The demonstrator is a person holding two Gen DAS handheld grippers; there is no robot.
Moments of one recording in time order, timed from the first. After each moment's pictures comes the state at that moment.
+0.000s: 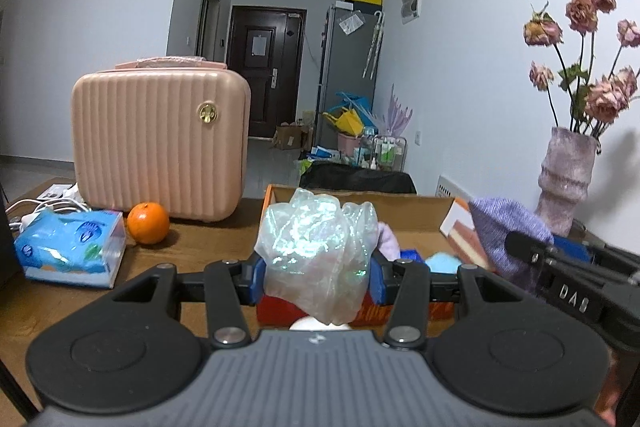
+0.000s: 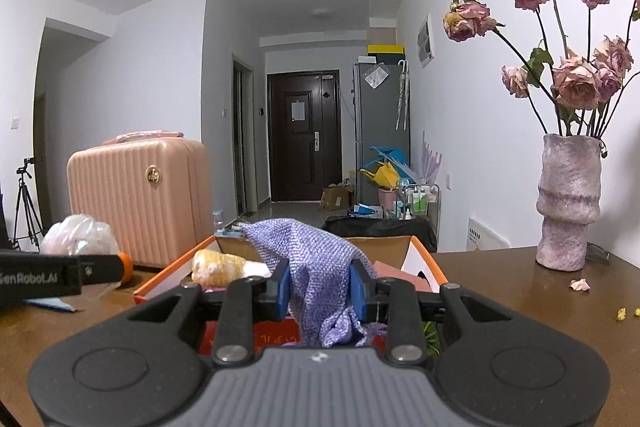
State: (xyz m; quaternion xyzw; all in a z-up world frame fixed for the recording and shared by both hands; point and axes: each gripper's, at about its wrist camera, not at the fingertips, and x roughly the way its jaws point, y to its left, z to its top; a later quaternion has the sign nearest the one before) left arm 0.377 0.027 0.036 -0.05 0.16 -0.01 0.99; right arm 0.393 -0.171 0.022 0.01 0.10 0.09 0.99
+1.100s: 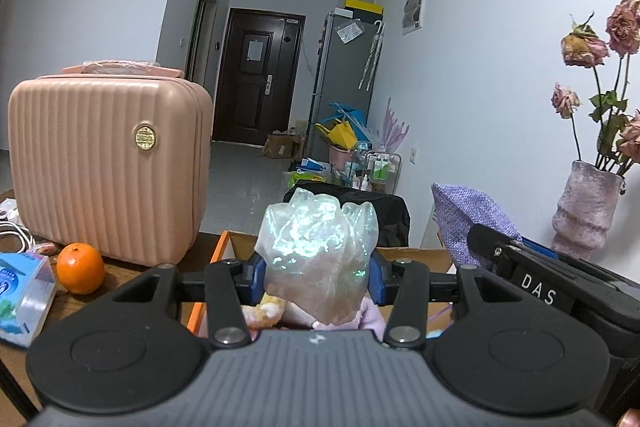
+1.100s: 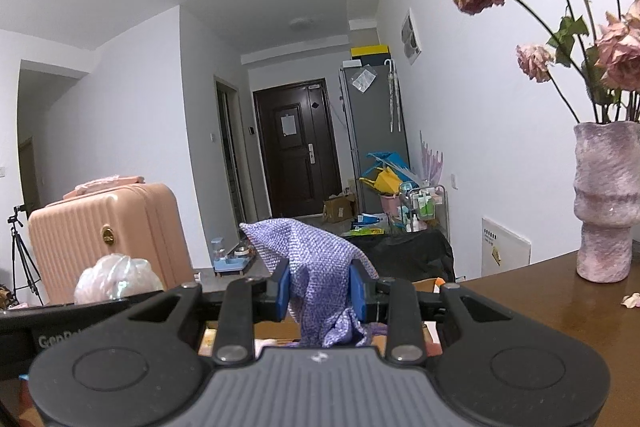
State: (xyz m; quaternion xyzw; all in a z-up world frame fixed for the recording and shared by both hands) left arm 0.495 0.004 0.047 -0.07 0.15 -0.02 0.99; right arm 0.512 -0.166 0.036 0.07 0.09 0.08 0.99
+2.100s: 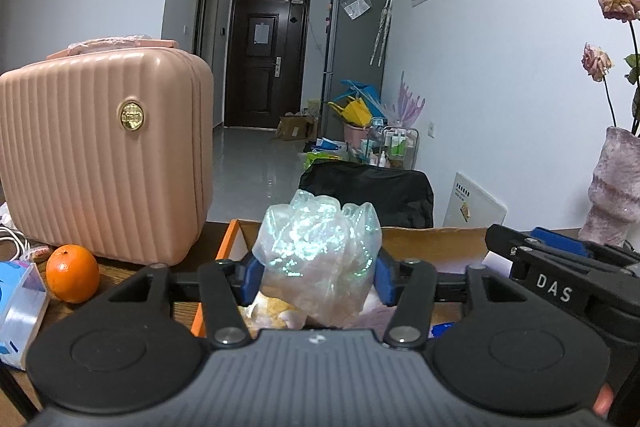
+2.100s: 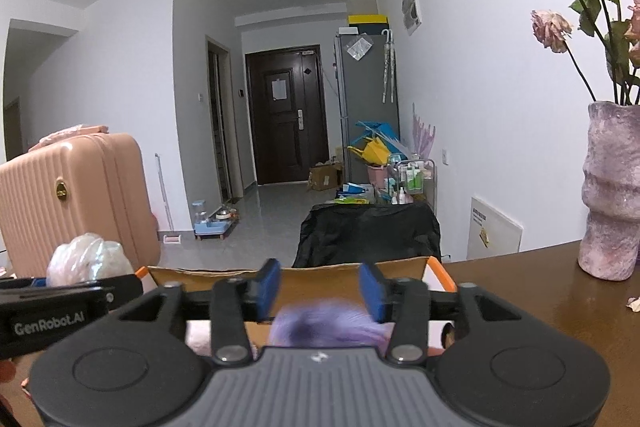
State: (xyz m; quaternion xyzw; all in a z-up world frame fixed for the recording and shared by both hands) left arm 0.543 0.006 0.024 -0.04 0.18 0.00 0.98; right arm 0.563 -0.165 0.014 0.04 0.14 0.06 0.99
